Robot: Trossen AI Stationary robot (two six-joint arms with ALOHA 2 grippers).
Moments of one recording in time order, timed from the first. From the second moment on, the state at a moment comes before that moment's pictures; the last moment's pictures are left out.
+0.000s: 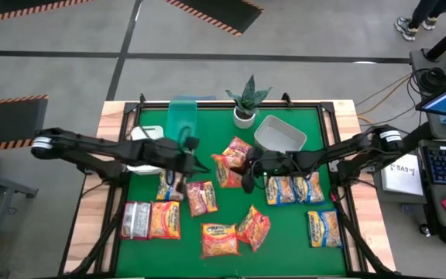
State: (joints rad) left arm -0.03 1.16 0.76 0.00 0.06 0.34; right arm 0.08 1.51 0.80 0.33 0.22 0.48
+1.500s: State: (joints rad) left arm 0.06 0.31 0.42 0.40 -0.33 0.46; right arm -0.23 2.24 1.58 0.76 0.13 -0.33
